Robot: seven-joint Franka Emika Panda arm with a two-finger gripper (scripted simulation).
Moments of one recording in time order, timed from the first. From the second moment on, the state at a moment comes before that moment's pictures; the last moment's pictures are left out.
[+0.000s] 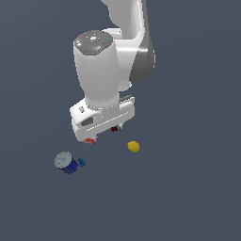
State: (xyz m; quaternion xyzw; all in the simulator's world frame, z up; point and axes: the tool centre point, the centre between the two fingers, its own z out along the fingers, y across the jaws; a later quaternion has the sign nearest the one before) arm 0.063 -0.046 0.238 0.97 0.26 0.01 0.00
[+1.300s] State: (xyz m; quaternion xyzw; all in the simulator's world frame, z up) arm 0.092 -0.138 0.146 0.86 0.51 0.00 0.00
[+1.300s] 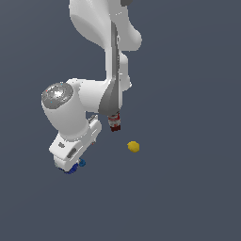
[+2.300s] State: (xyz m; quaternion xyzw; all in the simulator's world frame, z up) arm 0.094 -0.187 0.094 0.79 0.62 0.00 0.00
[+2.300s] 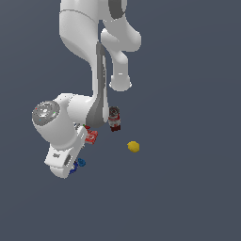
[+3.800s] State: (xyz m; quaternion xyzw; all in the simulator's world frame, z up) arm 0.105 -0.192 0.063 0.78 0.62 0.01 0.02
